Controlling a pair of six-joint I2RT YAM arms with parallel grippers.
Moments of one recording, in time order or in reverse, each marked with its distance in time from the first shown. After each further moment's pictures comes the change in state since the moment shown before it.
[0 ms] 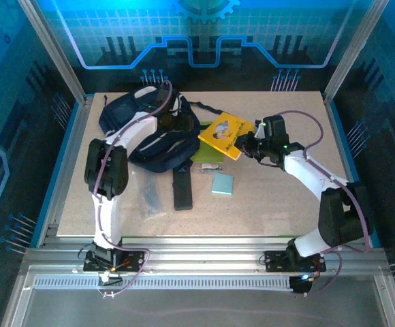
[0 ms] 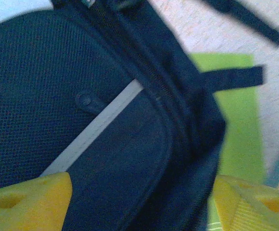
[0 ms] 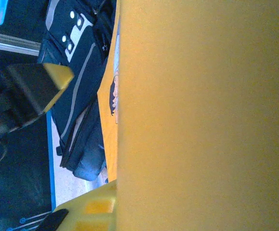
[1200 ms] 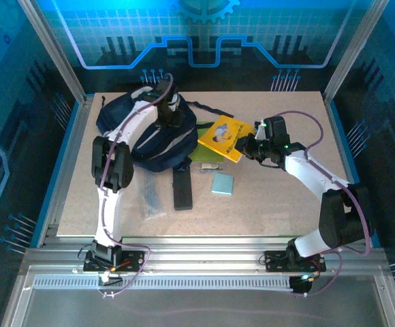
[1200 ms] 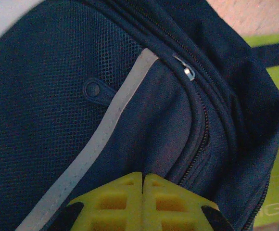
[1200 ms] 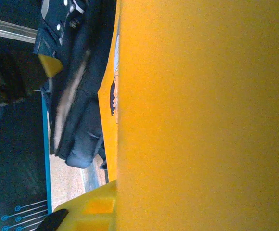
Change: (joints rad) left arm 0.031 0.093 0.303 -0.306 -0.050 0.100; right arm -0.003 -0.005 0.000 -0.037 -0.026 -0.033
